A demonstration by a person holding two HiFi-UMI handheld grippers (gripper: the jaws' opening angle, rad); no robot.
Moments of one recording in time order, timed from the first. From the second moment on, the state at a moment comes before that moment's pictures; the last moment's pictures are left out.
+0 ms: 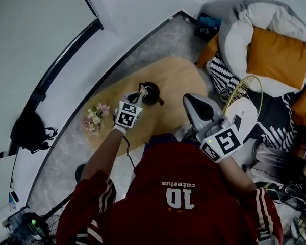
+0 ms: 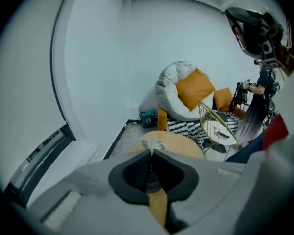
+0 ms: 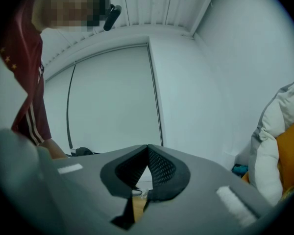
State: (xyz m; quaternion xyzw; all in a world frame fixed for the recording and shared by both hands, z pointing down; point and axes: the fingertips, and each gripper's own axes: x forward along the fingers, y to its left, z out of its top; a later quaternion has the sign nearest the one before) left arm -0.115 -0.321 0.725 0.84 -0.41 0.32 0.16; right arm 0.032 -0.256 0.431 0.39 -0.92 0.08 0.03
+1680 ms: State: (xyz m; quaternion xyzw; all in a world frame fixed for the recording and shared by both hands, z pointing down) left arm -0.104 -0.342 0.779 0.81 -0.42 0.37 0.19; right arm 0.075 -0.253 0.430 0.41 -0.91 0.10 0.05
